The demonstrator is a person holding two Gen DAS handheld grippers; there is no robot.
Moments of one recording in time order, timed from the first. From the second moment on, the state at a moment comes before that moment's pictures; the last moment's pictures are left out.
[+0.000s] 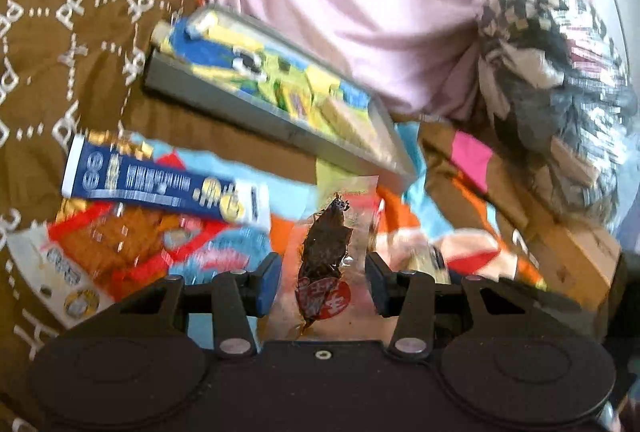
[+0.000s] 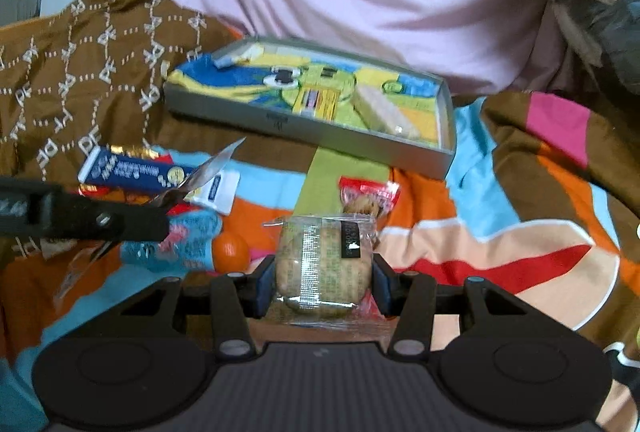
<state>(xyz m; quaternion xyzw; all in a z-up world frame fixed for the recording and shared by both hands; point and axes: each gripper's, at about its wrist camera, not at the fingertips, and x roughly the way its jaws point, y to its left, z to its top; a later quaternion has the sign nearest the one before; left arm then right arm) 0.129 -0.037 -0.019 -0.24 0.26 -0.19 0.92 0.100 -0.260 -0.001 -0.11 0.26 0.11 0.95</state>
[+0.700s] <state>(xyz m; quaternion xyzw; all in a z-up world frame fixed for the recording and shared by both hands) 0.238 -0.044 0.056 -0.25 0.15 -0.07 0.95 0.200 -0.250 0.027 -0.13 0.12 0.12 0.98</state>
